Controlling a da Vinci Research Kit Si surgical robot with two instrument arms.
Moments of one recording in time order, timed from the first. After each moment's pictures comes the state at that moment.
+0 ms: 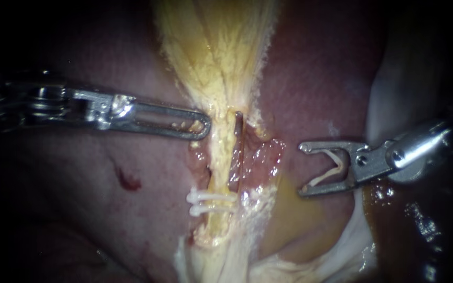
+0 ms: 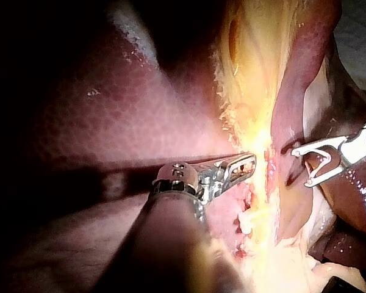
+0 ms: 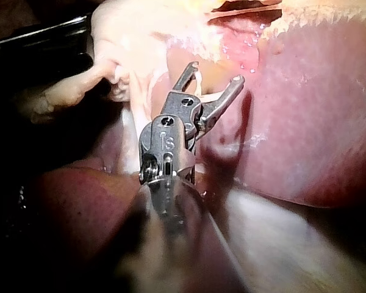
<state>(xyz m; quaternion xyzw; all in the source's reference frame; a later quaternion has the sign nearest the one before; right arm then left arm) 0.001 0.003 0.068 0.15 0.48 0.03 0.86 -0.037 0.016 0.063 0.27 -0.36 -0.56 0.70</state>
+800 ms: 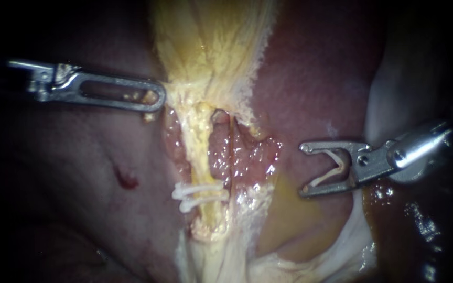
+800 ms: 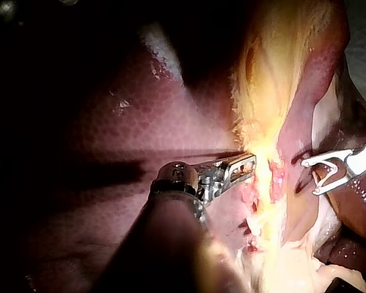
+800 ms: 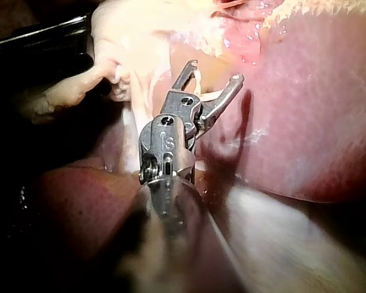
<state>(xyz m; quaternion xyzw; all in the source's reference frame) 0.001 0.003 0.068 0.15 0.48 0.03 0.86 -0.030 0.020 0.055 0.25 -0.37 -0.57 0.69</state>
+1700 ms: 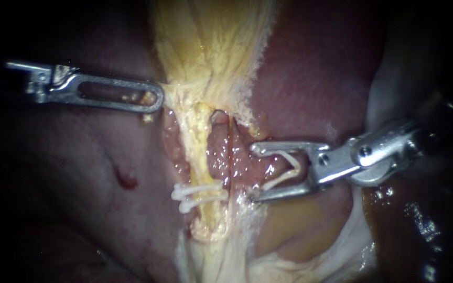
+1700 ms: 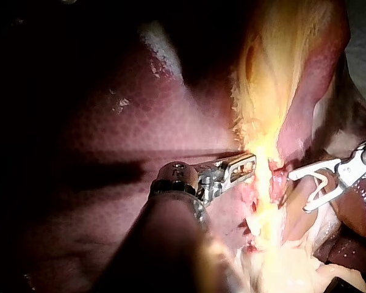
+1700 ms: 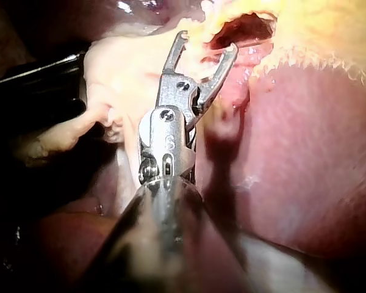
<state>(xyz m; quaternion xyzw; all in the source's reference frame) 0.010 0.003 0.065 0.21 0.57 0.07 0.79 -0.030 0.019 0.056 0.25 -0.37 -0.57 0.69</state>
